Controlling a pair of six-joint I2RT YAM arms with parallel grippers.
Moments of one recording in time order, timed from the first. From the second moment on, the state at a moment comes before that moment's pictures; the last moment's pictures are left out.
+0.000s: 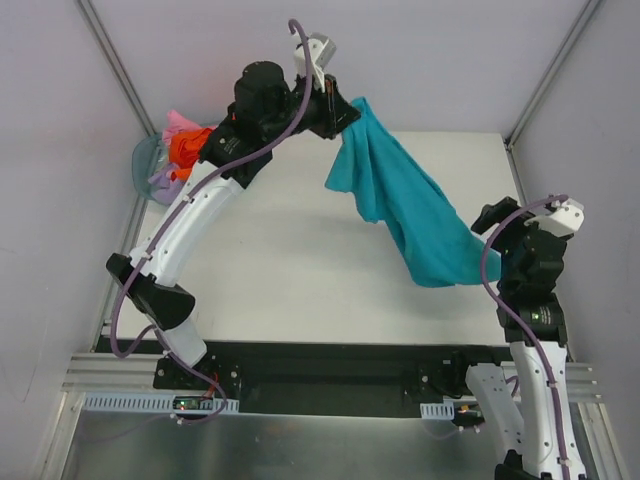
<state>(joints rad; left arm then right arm) -0.63 1.73 2.14 -0.41 0.35 -0.26 0.01 0.57 0.79 -0.35 0.28 0.33</state>
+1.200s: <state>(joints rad) -0.40 1.65 0.97 -0.45 0.10 -0.74 -0.26 0.97 0.64 -0.80 0.00 0.61</state>
